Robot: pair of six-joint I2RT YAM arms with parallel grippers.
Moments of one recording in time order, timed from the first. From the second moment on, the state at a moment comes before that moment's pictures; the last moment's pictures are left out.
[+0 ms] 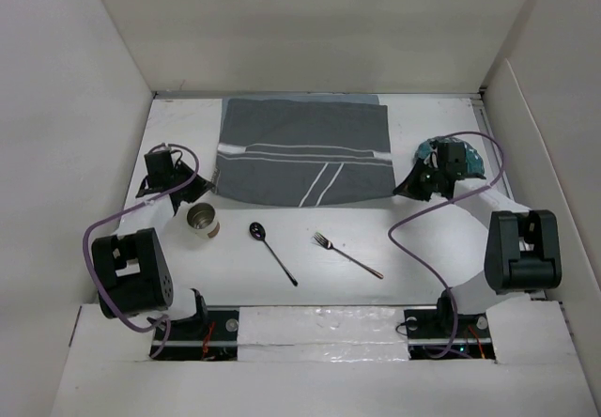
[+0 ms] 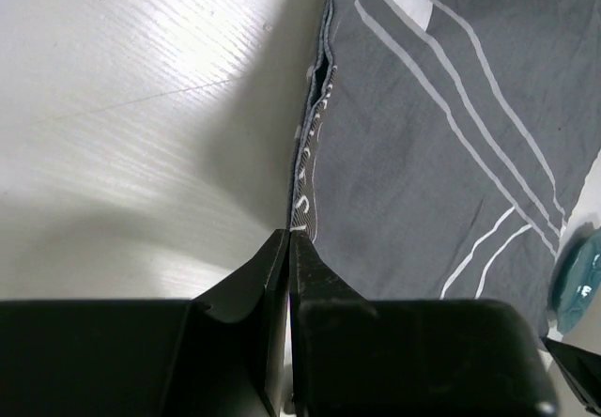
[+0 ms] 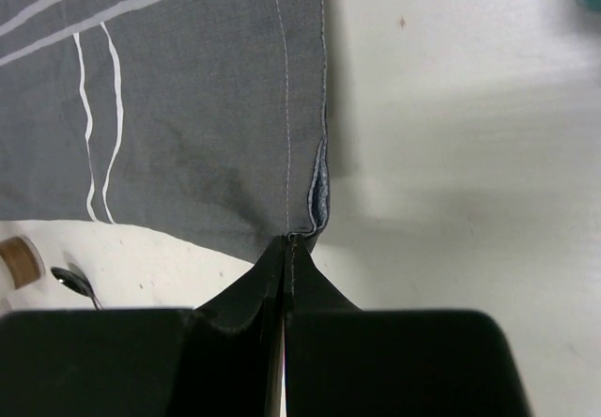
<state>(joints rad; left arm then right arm) 0.19 1.42 0.75 -0.11 0.30 -0.68 0.01 1.54 0.87 -0.22 -0.39 0.52</state>
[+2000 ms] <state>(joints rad) -0.25 1.48 1.05 -0.18 0.36 -0.53 -0.34 1.79 1.00 -0.18 -0.17 1.15</state>
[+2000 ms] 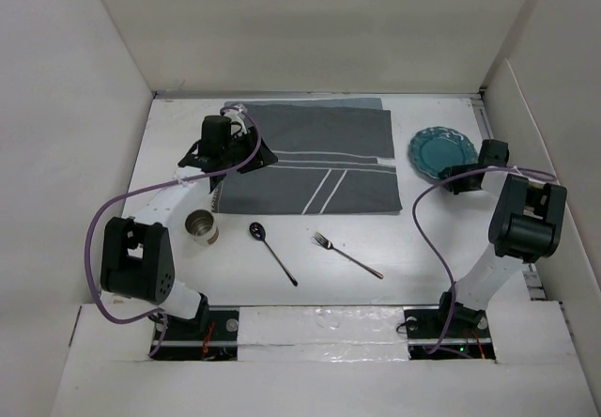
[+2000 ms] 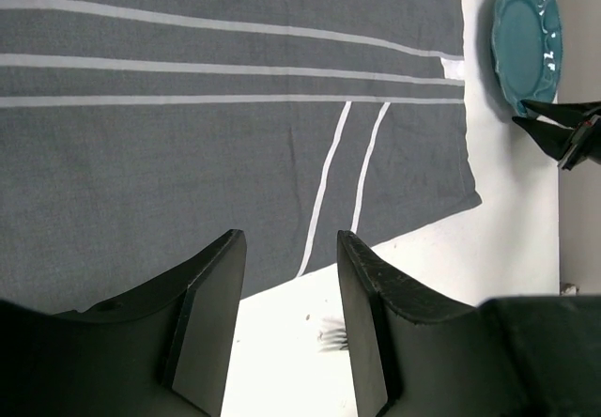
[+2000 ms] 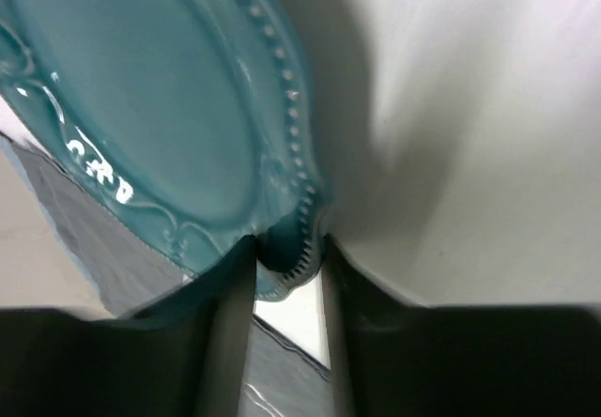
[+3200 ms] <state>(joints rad) -0.25 1.27 1.30 -0.40 0.26 -0.49 0.26 1.94 1.36 0.14 -0.62 1.02</state>
